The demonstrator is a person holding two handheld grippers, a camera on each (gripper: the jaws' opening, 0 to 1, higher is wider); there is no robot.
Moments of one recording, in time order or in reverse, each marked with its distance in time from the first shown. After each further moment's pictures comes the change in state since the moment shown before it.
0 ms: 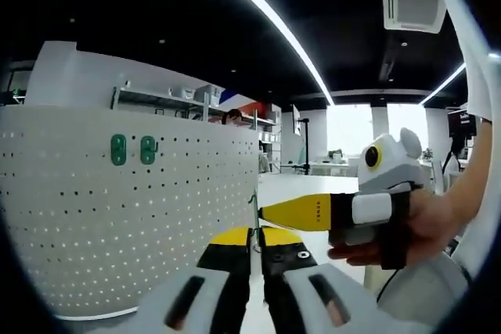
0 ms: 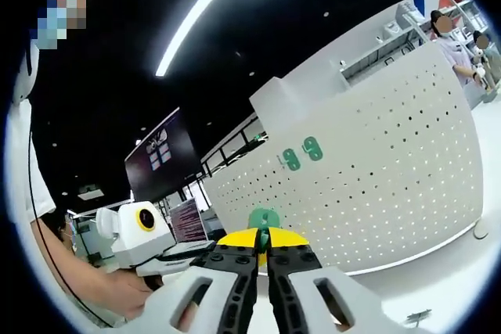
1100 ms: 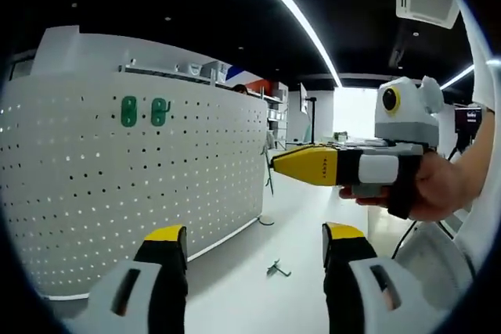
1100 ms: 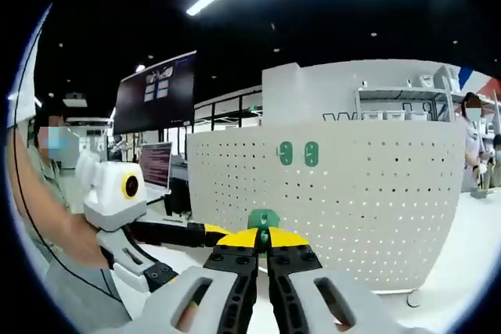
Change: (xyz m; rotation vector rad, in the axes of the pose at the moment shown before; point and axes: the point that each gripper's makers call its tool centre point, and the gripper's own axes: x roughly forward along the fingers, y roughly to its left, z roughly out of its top) left arm -0.012 0.010 -0.040 -0.028 0.130 0.036; right arm 0.002 -0.009 -0.005 -0.463 0.169 -0.120
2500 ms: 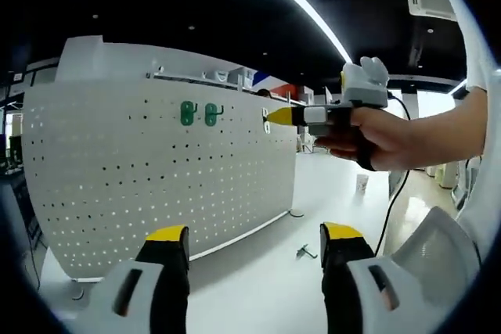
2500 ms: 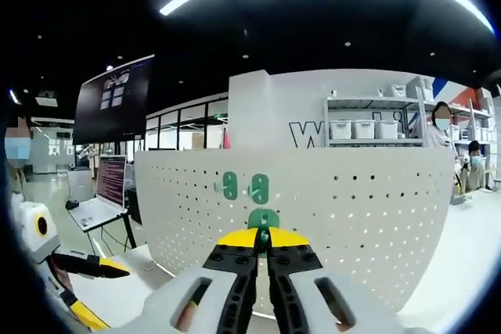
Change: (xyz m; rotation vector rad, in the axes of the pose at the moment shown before) left arm -0.073 0.040 -0.017 0.011 -0.030 0.169; right arm 0.059 -0.079 0.048 0.019 -0.057 -0.198
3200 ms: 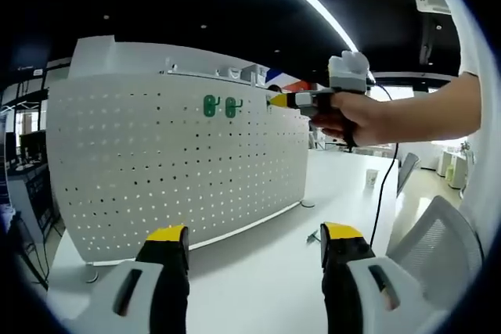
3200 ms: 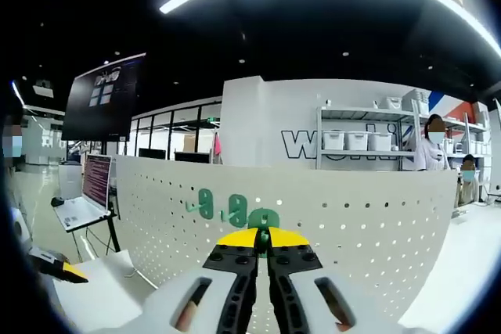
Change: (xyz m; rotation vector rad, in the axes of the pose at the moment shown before) left arm -0.036 0.016 -0.017 -0.011 0.011 0.080; right arm 0.033 -0.024 0.017 -0.037 -0.032 -0.057
